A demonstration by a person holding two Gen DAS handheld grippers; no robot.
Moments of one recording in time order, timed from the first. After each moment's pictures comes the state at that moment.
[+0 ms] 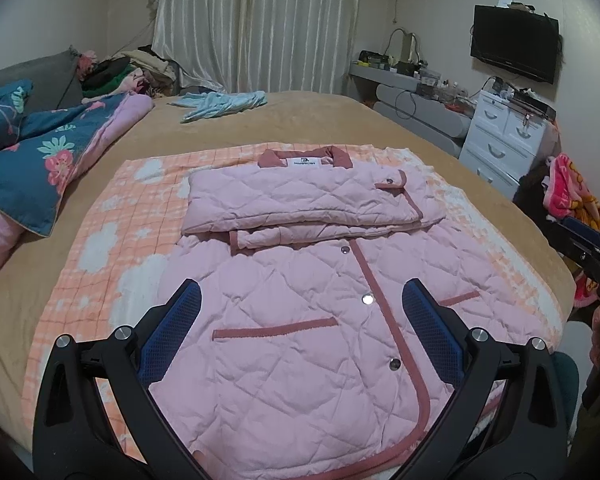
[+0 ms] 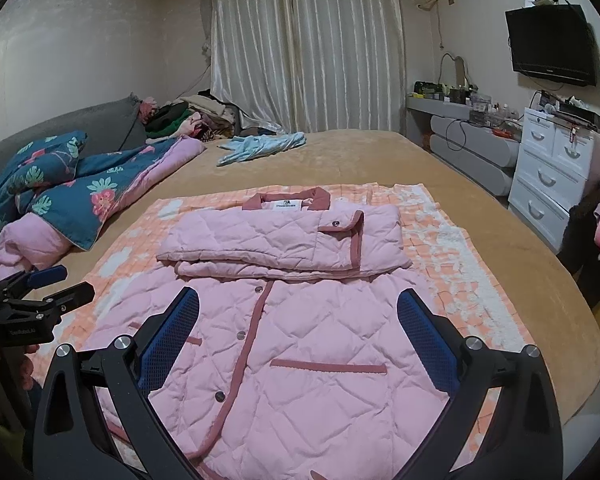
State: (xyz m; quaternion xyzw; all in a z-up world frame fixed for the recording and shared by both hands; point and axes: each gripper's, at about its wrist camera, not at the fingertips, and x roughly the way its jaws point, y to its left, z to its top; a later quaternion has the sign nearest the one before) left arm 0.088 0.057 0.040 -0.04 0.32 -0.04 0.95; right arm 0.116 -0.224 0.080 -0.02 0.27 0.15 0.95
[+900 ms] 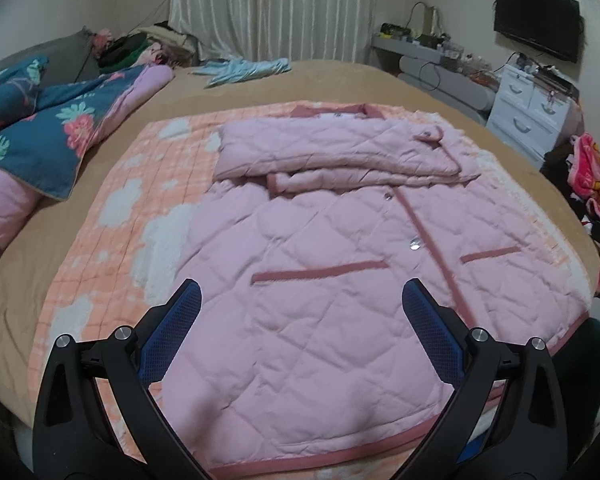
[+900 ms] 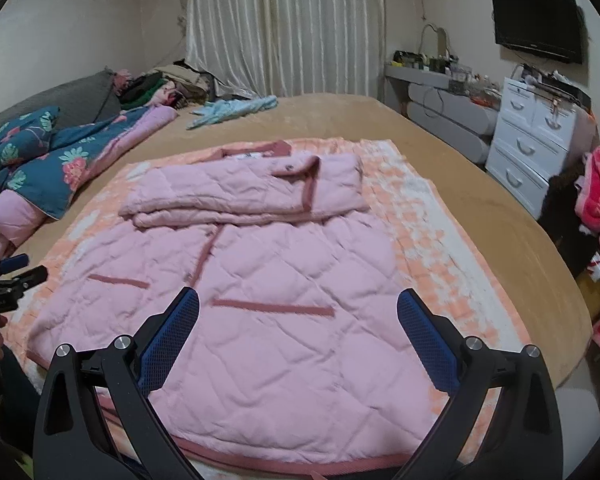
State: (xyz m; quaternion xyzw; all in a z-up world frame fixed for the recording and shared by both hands) left arm 0.077 0.087 -0.014 -0.03 0.37 0.00 0.93; right arm 0.112 -0.282 0.024 -0.02 0.33 0.10 0.94
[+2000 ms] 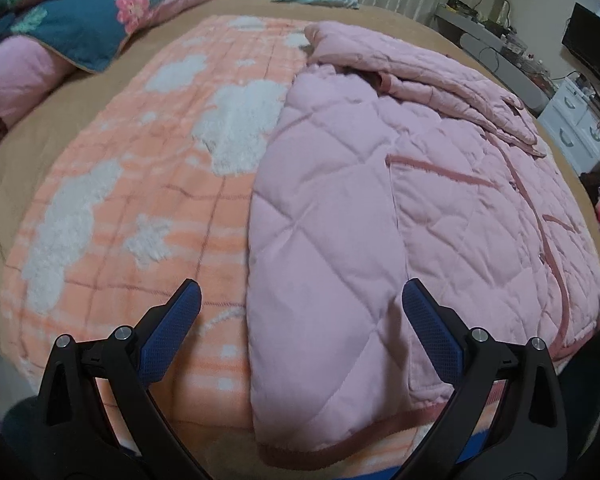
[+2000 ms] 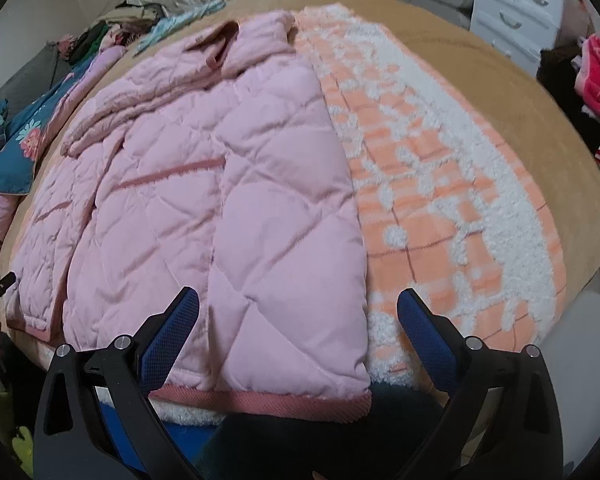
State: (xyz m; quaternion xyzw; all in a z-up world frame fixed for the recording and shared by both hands) left arm 0.053 0.185 -0.106 -0.13 0.47 0.04 0.87; right arm 0.137 -0.369 -0.082 0.05 0.53 0.08 0.84
